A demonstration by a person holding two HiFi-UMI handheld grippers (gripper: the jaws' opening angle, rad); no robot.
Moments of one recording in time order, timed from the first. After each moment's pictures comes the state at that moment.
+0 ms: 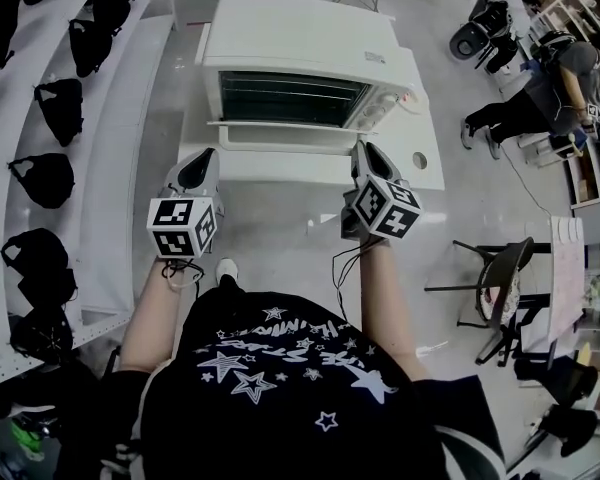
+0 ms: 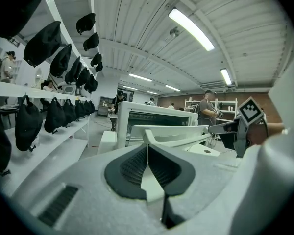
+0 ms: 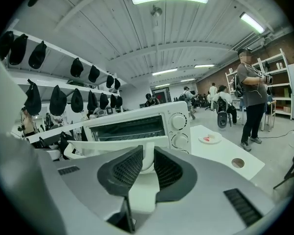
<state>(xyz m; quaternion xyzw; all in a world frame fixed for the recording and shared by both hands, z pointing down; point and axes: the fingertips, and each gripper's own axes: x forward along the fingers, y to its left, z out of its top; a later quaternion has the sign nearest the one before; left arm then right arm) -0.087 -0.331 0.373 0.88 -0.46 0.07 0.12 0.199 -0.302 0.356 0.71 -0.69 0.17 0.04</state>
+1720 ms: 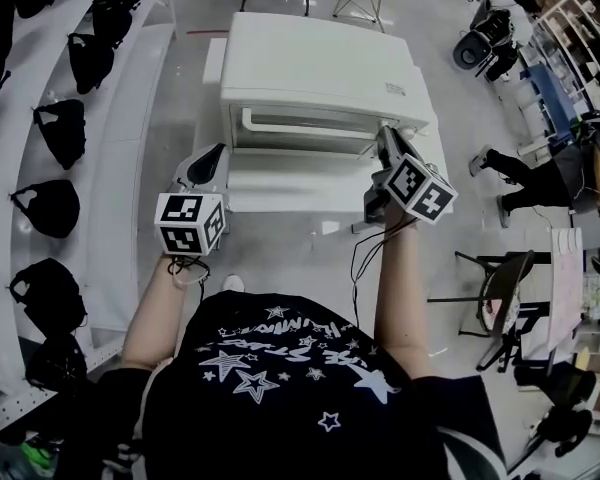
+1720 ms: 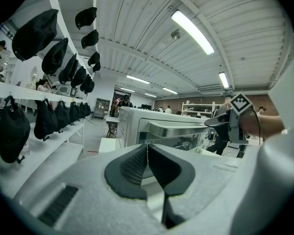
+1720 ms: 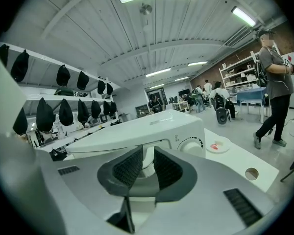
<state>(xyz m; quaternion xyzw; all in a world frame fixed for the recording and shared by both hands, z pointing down) -0.091 -0.409 0.356 0.89 -0.44 0.05 0.12 0.221 -0.391 0.313 0.72 -0.67 0.20 0.00</state>
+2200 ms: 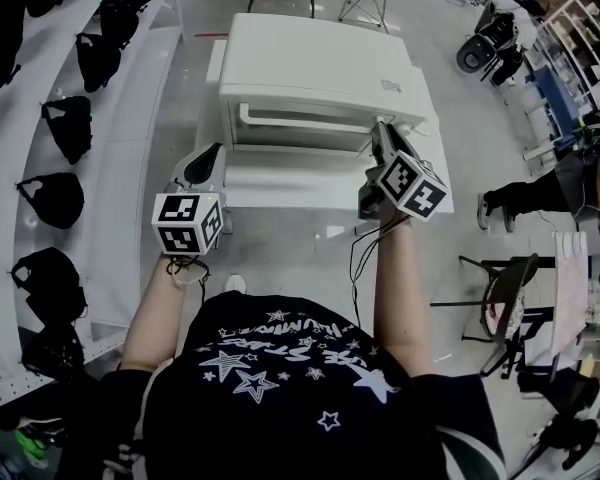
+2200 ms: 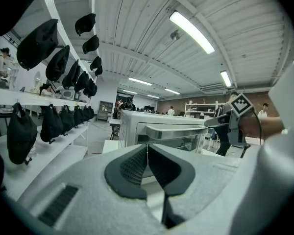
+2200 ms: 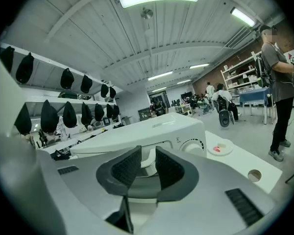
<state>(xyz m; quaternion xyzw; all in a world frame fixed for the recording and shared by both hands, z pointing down) -0.094 -0.391 0.345 0.88 -0.46 0.05 0.11 0.218 -0.385 0.308 0.71 -0.68 0.19 -0.02</state>
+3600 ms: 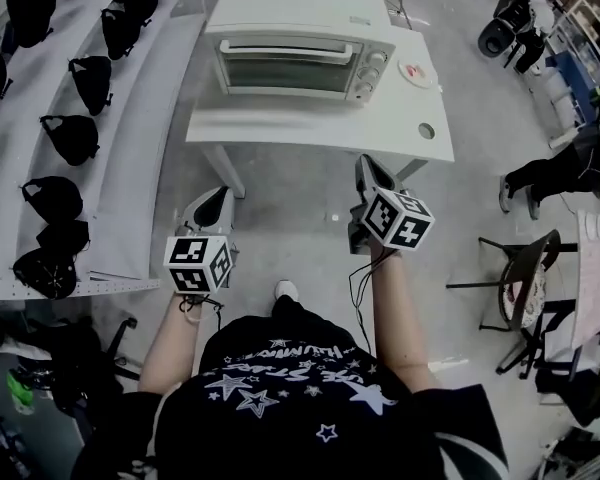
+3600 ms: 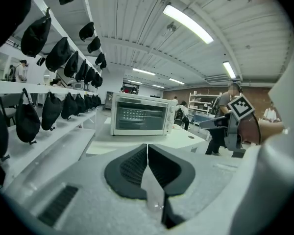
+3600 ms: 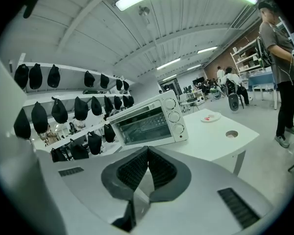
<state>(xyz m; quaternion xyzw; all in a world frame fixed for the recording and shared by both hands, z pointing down) -0.060 -0.141 0.400 0.85 -0.49 0.11 0.15 0.207 -0.171 0.387 0.63 -0.74 0.24 0.00</state>
